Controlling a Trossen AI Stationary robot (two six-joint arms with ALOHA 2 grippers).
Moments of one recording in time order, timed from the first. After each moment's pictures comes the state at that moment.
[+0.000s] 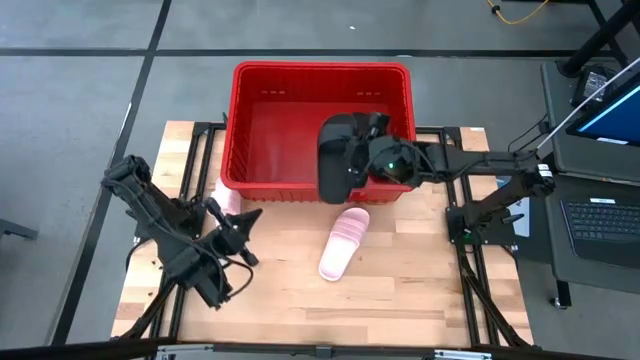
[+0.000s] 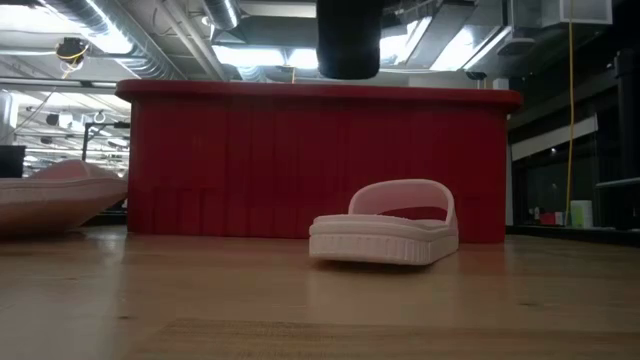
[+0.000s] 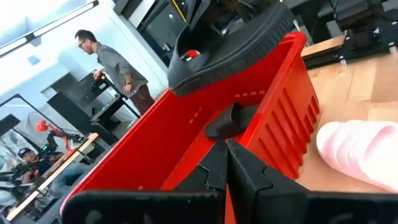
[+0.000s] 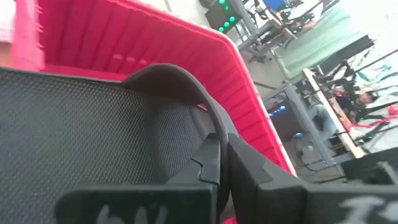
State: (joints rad) left arm -0.81 1.50 1.33 -1.57 -1.46 -1.18; right arm 0.01 1.48 1.51 -0.51 0.71 -0.45
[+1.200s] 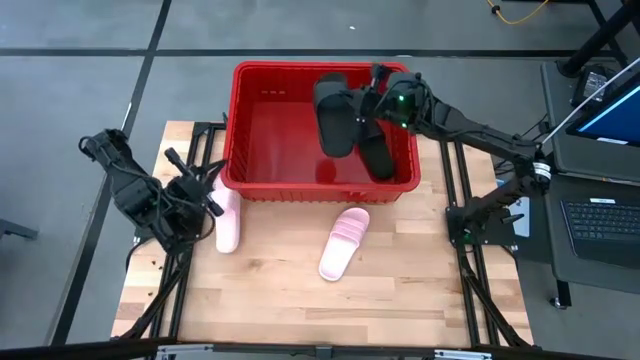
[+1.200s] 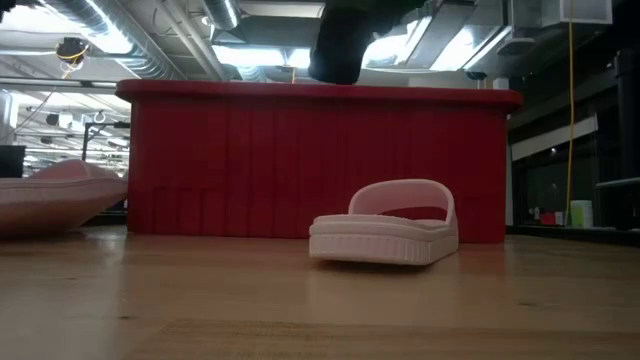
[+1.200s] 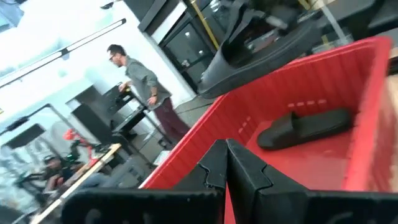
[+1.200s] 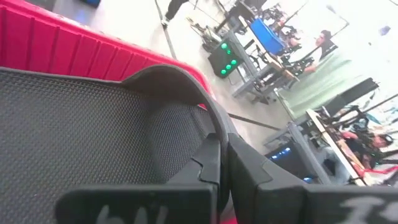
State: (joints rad) left arm -0.79 0.99 1.16 -1.54 -1.57 -0.79; right arm -0.42 1.49 1.51 -0.24 0.16 -0.68
